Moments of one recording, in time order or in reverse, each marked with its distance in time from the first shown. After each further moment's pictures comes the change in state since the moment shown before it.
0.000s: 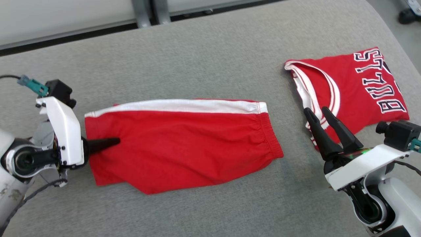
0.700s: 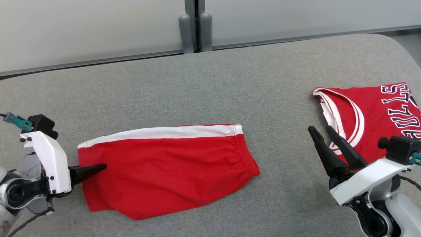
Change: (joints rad) left arm 0.156 0.055 -0.008 0.022 0.030 0.024 -0.121; right arm 0.108 0.024 -0.090 -0.021 -0.050 0.000 0.099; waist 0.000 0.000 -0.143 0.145
